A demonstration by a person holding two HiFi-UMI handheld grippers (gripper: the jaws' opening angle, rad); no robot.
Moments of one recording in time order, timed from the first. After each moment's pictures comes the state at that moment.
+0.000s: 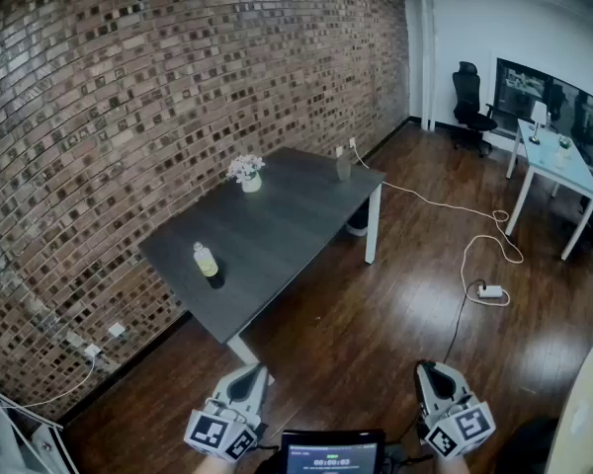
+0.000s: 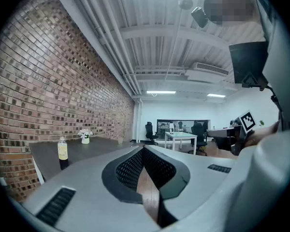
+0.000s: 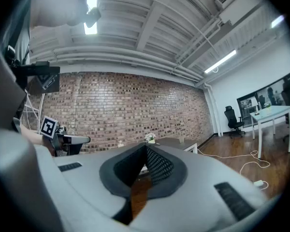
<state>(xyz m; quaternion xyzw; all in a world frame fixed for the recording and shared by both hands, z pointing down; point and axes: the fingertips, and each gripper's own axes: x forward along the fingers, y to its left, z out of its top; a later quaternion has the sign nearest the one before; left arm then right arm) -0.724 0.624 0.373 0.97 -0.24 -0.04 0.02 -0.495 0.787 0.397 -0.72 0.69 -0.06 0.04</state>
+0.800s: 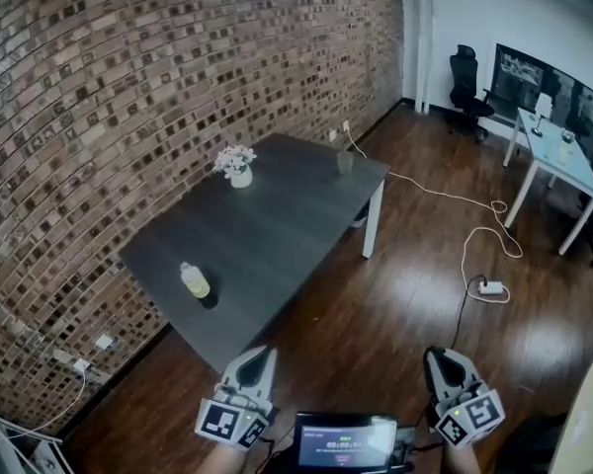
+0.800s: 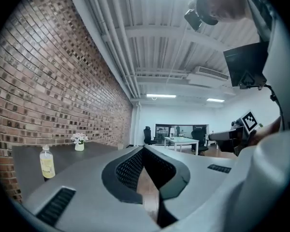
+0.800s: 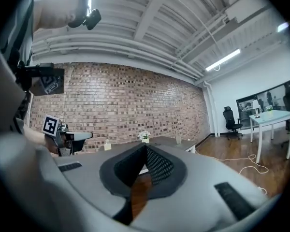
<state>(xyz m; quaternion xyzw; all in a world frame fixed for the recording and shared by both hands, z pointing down) -0.662 0.475 0.369 0.97 -0.22 -0.07 0.02 -0.447 0.650 0.397 -0.74 0.67 -0.07 0.02</state>
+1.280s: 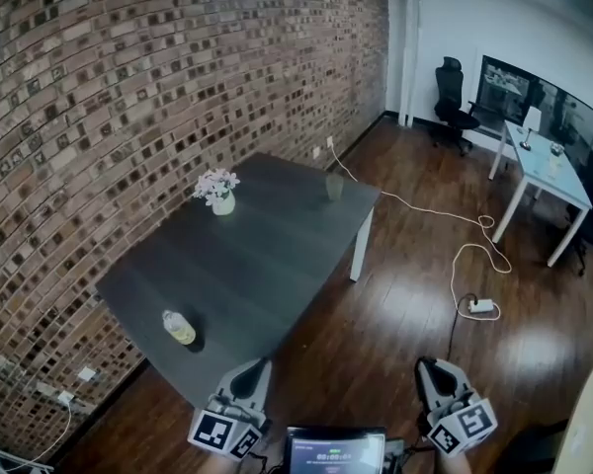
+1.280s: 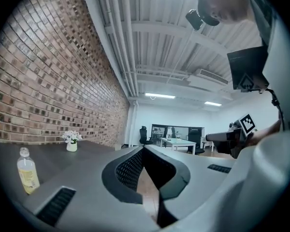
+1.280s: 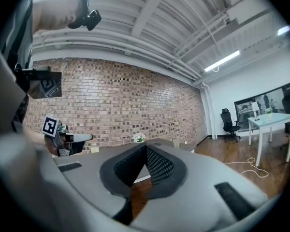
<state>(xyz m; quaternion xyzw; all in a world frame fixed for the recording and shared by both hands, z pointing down) -0.611 0.376 0.371 0.98 -0.18 -0.07 0.04 -0.409 0.554 0.390 -0.75 0.66 -0.06 0.01</state>
